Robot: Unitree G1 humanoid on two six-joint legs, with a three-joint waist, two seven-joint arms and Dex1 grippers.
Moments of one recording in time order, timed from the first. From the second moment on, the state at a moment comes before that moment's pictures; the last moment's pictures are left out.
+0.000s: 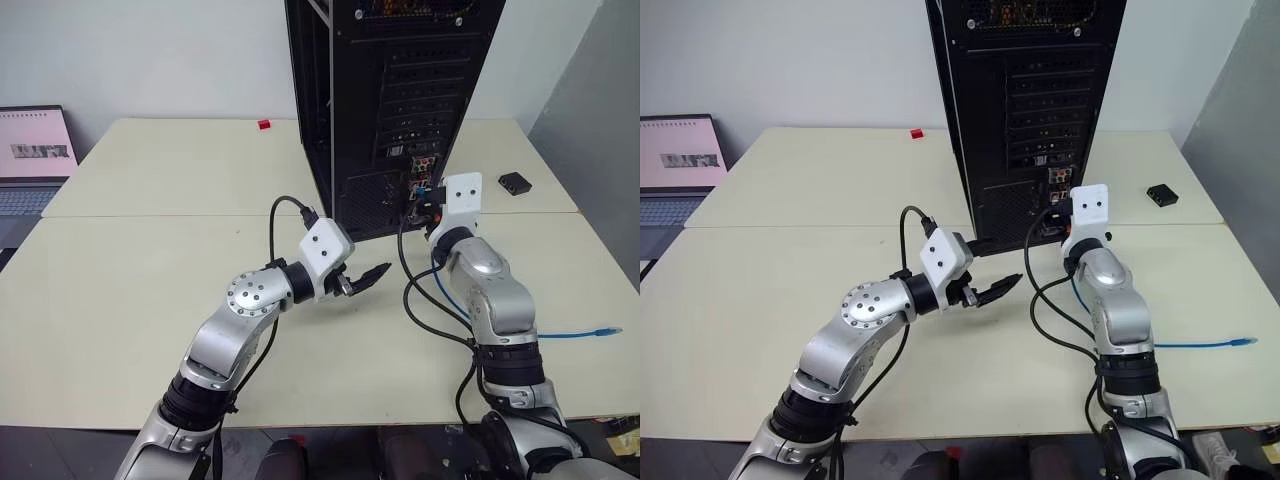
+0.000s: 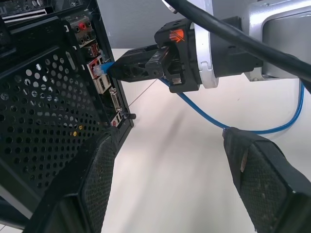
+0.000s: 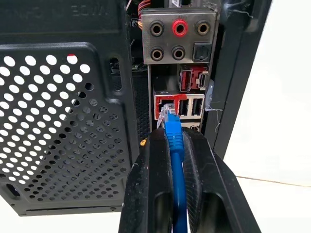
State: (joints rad) left arm -0.42 0.37 -0.27 -0.34 -0.22 0.44 -0.60; right arm -0.57 -0.16 -0.03 -0.07 0.11 0.55 0.10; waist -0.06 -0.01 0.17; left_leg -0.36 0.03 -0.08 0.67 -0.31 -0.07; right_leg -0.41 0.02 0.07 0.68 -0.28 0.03
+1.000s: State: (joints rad) left arm -0.42 0.37 -0.27 -0.32 -0.21 0.42 -0.60; right arm -0.61 -0.11 -0.07 -0.03 0.14 0.56 0.08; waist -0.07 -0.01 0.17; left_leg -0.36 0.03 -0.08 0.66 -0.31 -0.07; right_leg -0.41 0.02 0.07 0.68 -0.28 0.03
